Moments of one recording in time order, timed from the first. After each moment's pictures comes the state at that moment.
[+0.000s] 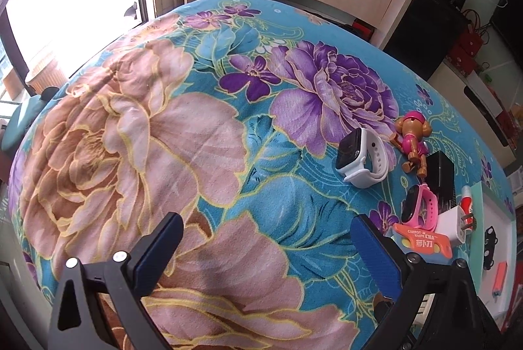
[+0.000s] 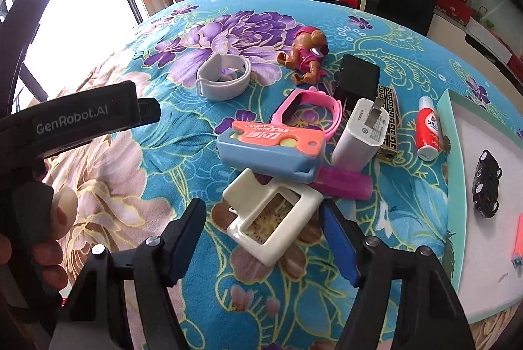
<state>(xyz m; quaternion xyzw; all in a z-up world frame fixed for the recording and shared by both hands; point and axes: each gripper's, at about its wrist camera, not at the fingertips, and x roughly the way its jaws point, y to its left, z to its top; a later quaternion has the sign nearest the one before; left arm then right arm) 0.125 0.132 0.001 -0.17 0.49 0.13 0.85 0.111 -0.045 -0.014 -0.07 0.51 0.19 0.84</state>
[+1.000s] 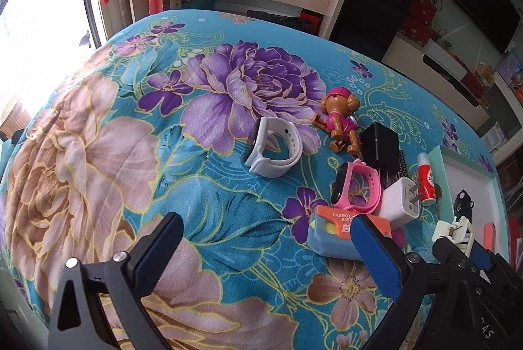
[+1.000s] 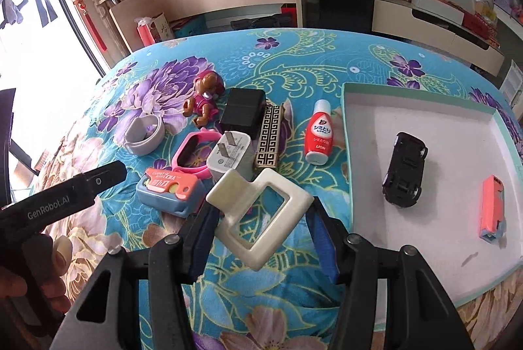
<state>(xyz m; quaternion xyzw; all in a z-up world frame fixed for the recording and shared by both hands) 0.137 0.069 0.015 -0.12 0.48 0.04 0.87 0.126 -0.144 0.025 0.02 0.47 0.10 0.88</state>
